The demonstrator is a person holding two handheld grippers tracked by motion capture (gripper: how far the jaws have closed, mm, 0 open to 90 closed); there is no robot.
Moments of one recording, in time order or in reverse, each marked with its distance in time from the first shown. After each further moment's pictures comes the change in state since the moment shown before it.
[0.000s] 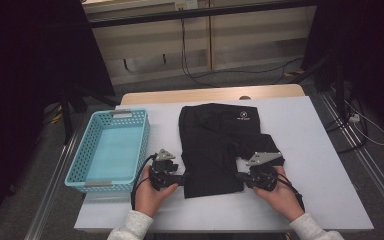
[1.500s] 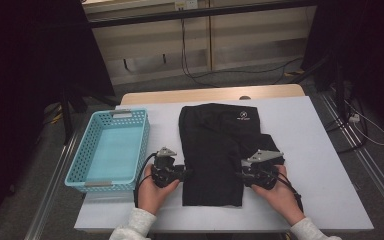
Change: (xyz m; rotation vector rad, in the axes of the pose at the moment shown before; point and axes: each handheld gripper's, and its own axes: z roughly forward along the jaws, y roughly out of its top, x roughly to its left) left arm 0.003 0.007 0.007 0.003 -0.041 -0.071; right arm -0.003 0.002 0.003 -0.020 -0.093 0.066
